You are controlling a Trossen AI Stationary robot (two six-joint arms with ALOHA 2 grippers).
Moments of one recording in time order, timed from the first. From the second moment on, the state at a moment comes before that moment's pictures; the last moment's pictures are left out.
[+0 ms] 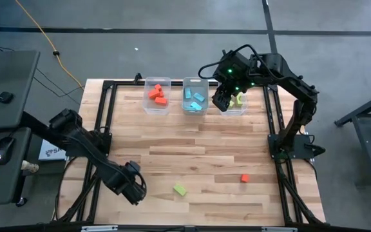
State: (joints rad) left arm -0.64 1.65 1.13 -1.12 0.08 -1.71; right arm -0.22 1.75 2.35 -1.57 0.05 0.27
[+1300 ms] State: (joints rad) left arm -0.63 1.57 0.93 -0.91 0.13 -1.69; right arm -0.22 1.75 2.35 -1.57 0.05 0.29
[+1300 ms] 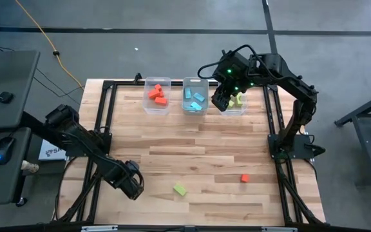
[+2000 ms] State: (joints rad) left arm -0.63 1.59 0.91 -0.86 0.13 -1.67; right arm -0.22 1.75 2.35 -1.57 0.05 0.29
